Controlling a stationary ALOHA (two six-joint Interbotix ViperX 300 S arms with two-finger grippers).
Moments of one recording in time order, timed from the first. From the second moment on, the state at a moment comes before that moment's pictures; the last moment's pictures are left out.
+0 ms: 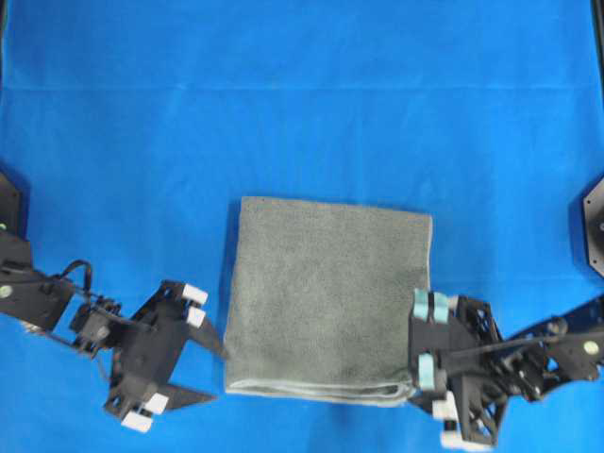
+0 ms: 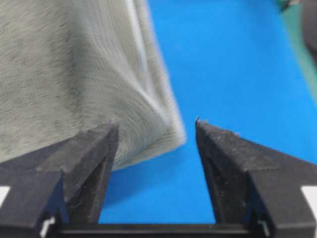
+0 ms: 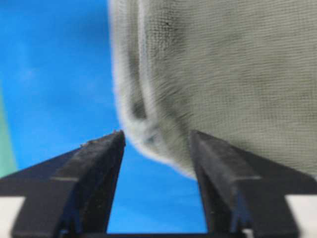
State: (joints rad) left arm -0.48 0.00 0.88 -0.04 -0.34 -0.08; right arm 0.57 -0.04 0.72 -0.37 0.32 1.05
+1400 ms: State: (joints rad) left arm -0.07 -1.22 1.14 -0.03 0.27 0.09; right arm 0.58 -1.12 1.02 -1.10 0.92 1.23
